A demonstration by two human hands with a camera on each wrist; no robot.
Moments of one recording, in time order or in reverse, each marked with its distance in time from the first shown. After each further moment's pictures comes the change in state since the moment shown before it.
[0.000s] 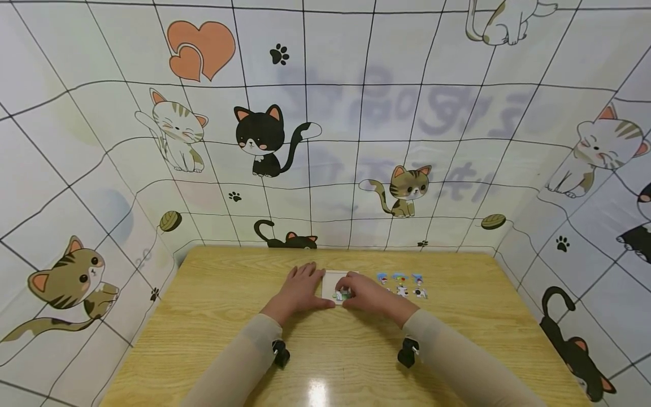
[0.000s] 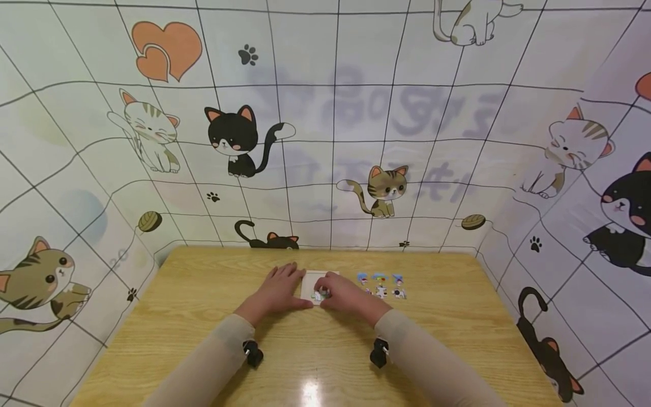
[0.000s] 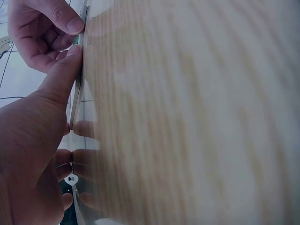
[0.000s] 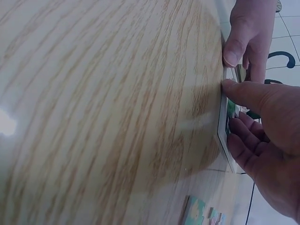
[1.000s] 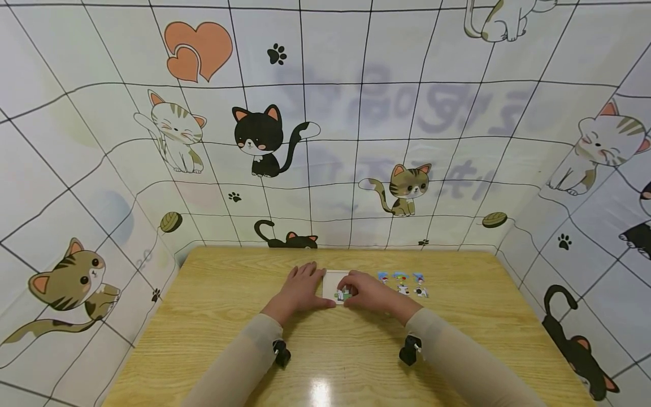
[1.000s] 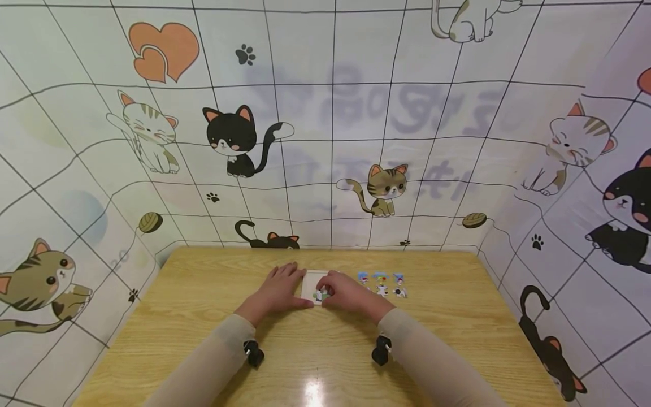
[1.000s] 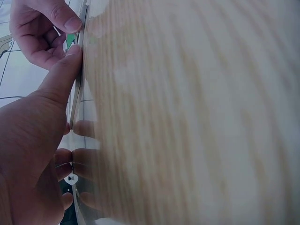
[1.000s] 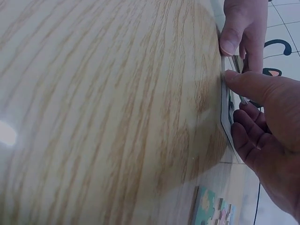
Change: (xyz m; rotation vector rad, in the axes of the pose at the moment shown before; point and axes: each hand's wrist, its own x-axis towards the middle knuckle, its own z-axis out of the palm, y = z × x) left_hand 0.001 0.001 0.001 0.010 -0.016 -0.023; right_hand -0.004 0.005 -0.005 0.095 0.012 0.021
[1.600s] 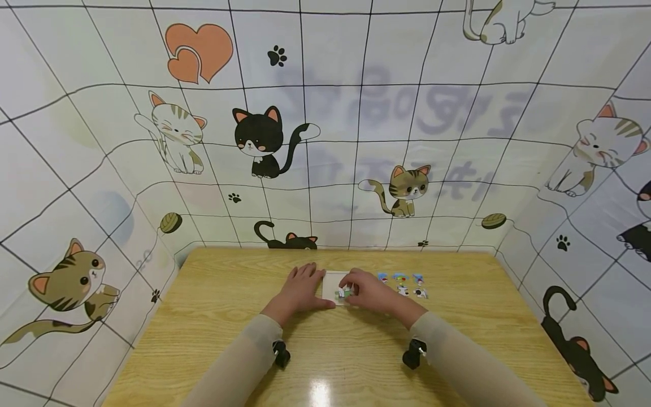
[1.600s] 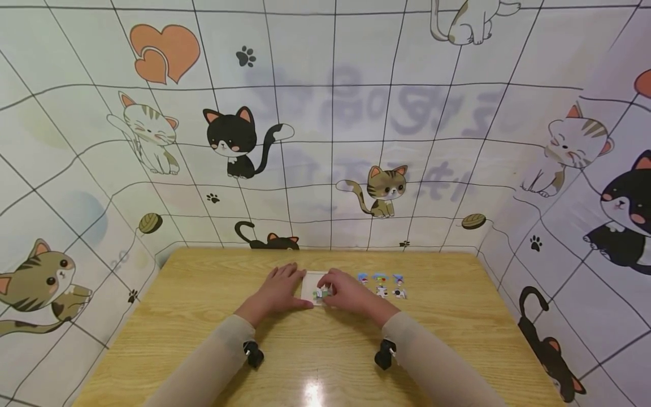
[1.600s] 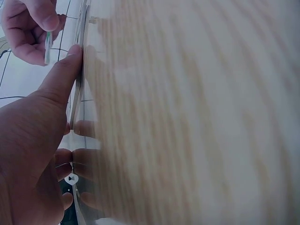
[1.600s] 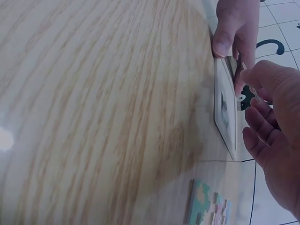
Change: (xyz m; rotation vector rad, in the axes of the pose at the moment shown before) left_hand 0.000 0.001 0.000 -0.006 0.008 0.002; right_hand -0.007 -0.001 -0.003 -0.012 0.083 -0.045
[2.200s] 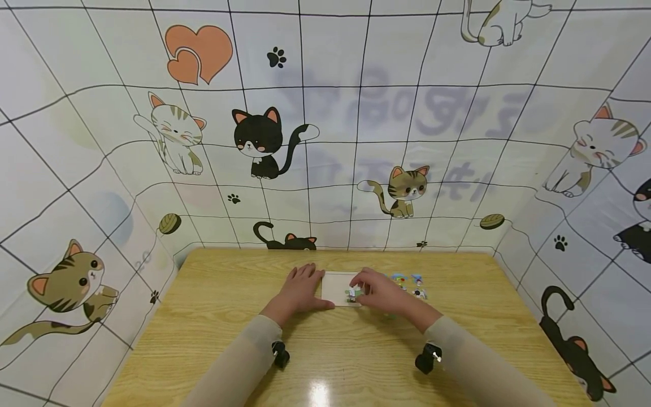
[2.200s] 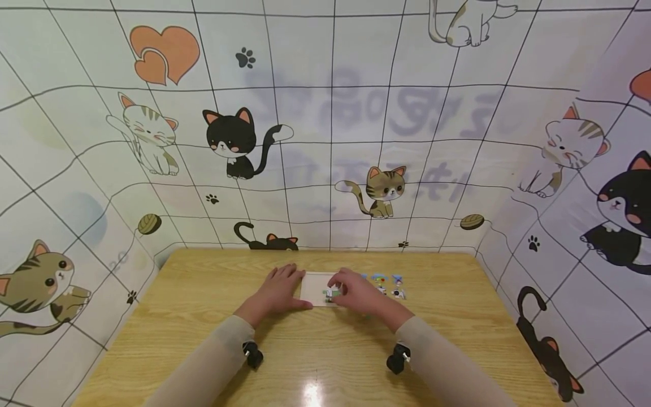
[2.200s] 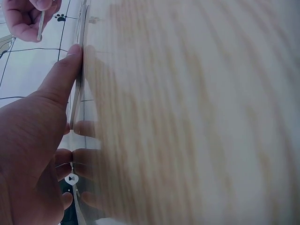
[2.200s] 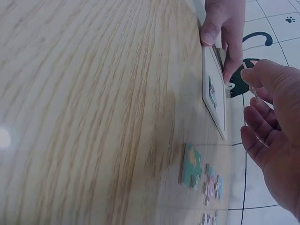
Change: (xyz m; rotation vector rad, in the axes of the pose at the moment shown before) left_hand 0.000 0.002 -0.001 0.007 -0.002 -0.014; right_hand -0.027 0.004 -0.017 0.052 0.040 0.025
